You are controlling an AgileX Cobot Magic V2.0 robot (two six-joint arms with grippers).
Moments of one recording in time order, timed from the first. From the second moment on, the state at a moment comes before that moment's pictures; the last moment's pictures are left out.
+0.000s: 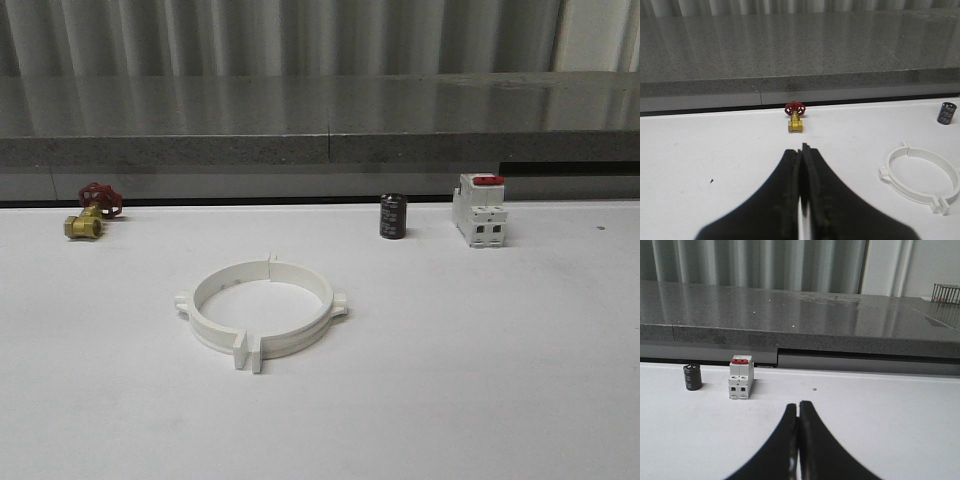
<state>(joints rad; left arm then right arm) -0.01 0.14 -0.52 -0.12 0.69 0.14 -0.01 -0.01 0.03 -0.05 0.03 0.04</state>
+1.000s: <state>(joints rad) -0.01 0.13 -0.41 -0.06 0.55 0.14 -0.01 -0.01 0.03 -0.05 0.03 0.04</state>
